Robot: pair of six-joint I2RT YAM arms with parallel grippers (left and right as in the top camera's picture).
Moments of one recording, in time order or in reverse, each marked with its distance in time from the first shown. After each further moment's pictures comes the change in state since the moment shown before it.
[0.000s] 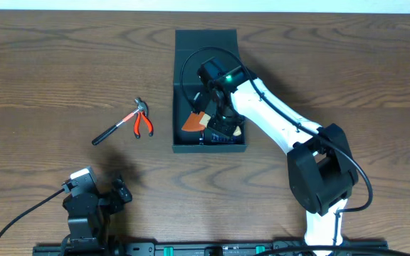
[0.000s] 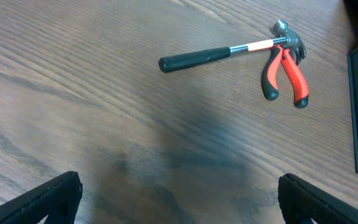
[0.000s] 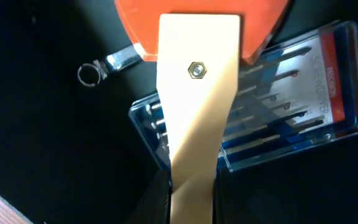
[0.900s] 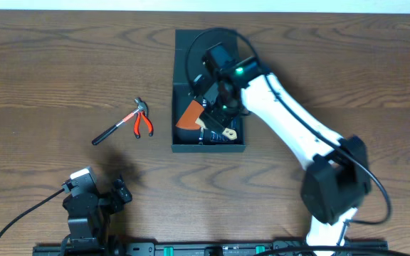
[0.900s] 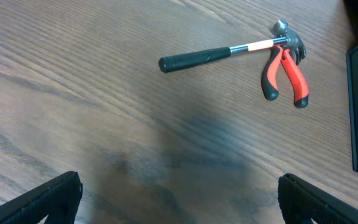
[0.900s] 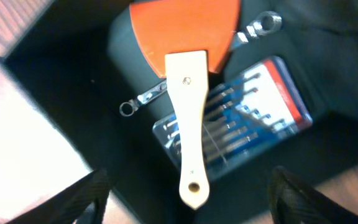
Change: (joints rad) left arm 0.000 0.000 0.000 0.000 0.000 0.000; right arm -0.024 -0.115 0.068 -0.029 -0.095 0.138
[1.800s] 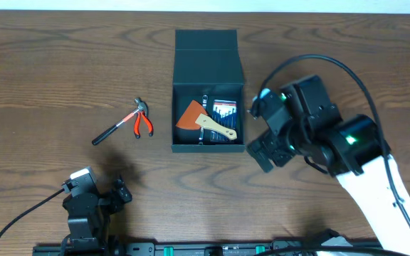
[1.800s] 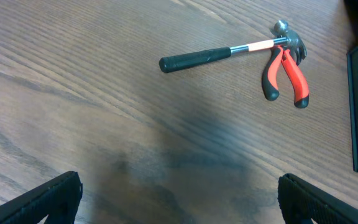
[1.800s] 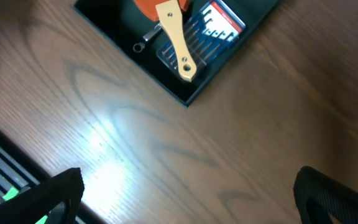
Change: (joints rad) left arm 0.000 0.000 0.000 0.000 -0.002 0.000; right arm -0.093 -0.684 -0.318 -0.119 0.023 0.118
